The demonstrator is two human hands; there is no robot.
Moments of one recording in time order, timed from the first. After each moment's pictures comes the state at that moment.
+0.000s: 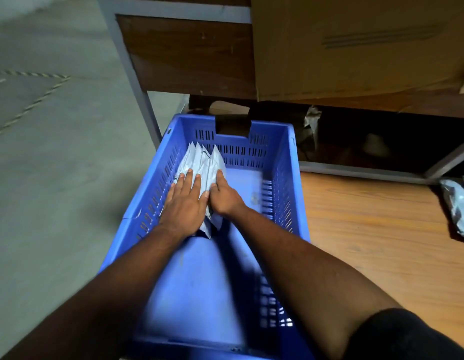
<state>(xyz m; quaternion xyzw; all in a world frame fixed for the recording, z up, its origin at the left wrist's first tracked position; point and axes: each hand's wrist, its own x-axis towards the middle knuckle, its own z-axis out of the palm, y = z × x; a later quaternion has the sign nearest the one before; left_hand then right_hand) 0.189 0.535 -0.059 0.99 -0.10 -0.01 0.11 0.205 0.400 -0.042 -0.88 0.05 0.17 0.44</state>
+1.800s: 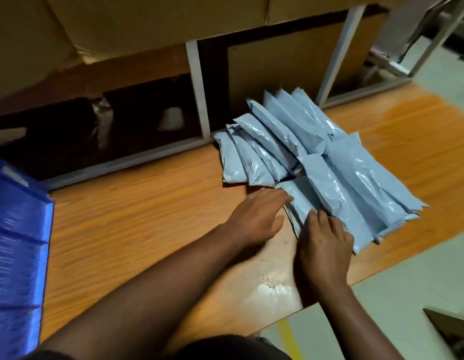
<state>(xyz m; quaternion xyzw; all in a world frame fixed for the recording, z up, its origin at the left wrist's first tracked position) -0.041 -0.116 -0.054 0.77 -0.60 -0.08 0.21 -0.209 -0.209 -0.094 -0.91 0.40 -0.06 0.03</state>
